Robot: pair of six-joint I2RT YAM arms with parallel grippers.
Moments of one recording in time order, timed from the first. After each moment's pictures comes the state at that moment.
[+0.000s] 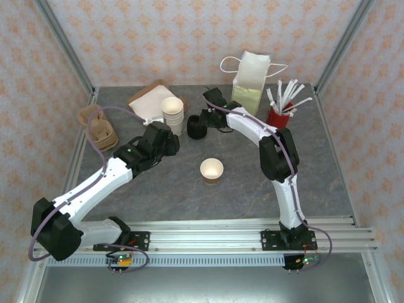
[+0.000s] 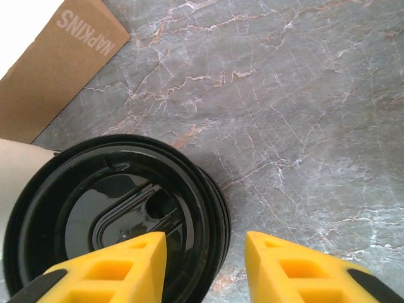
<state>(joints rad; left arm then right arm) -0.55 1.22 1.00 -0.56 -0.30 -0.61 0.55 2.21 1.86 -0.62 0.01 0.53</state>
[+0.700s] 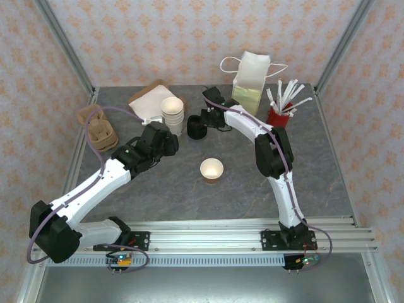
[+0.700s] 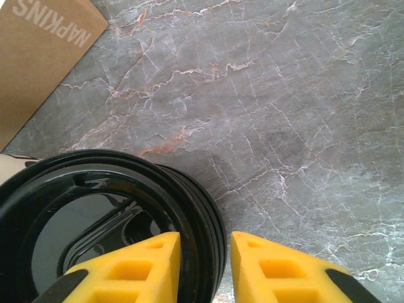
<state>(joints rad) -0.55 1.20 1.00 -0.56 -0.30 -0.61 0.53 2.29 1.97 -0.70 -0.03 0.54</state>
